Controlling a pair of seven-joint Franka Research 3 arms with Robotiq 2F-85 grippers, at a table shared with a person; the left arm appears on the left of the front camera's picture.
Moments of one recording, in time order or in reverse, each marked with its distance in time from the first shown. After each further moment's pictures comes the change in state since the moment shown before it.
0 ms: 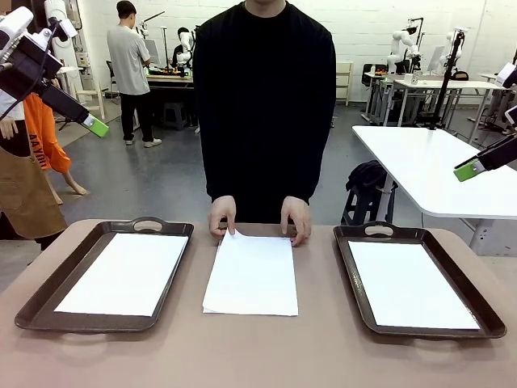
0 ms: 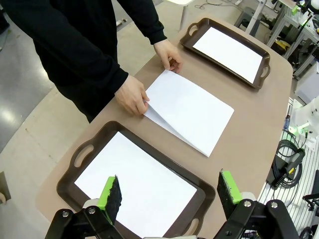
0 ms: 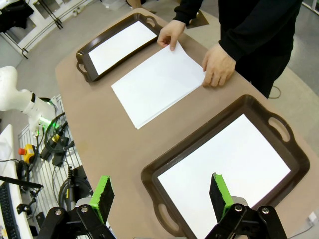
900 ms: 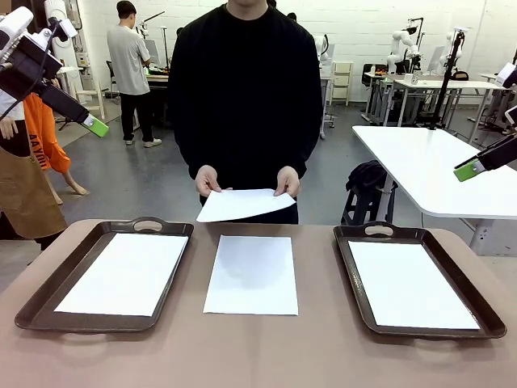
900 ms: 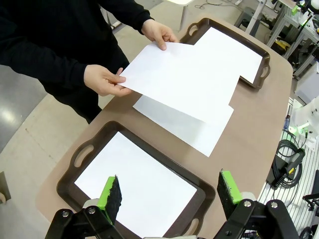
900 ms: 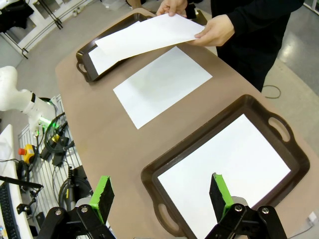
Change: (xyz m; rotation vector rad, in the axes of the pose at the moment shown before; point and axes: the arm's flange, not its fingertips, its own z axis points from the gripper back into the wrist) left arm 0.000 0.000 0.000 0.000 0.000 0.000; right arm 0.000 0.000 0.000 0.000 0.000 0.000
